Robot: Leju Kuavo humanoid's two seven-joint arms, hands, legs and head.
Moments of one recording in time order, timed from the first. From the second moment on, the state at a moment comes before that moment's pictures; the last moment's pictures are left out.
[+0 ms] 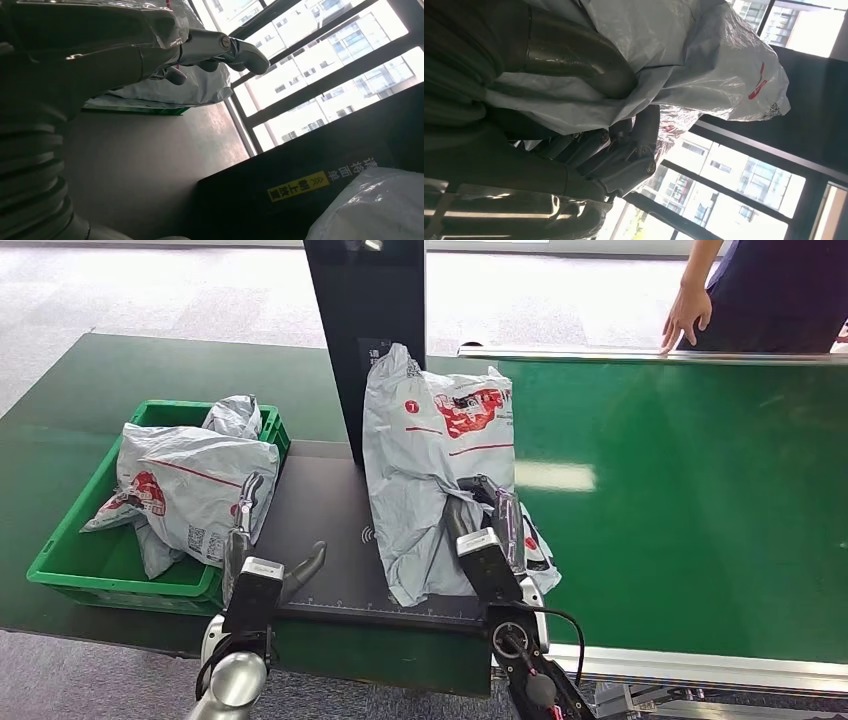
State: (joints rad) left arm -0.10 -0.11 -0.28 -1.31 -0.39 0.53 -0.46; right arm -0.34 0.15 0.54 -1.18 0.20 -0.49 -0.41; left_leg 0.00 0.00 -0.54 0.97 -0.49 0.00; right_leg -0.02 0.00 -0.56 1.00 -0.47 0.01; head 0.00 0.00
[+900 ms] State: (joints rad) left arm -0.12 -0.12 -0.29 -1.29 -0.38 0.52 -0.46; right arm -0.40 0.17 0.62 -1.10 0.22 -0.49 -0.38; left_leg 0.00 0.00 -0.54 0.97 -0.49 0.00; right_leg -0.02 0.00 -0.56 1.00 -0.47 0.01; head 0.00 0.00
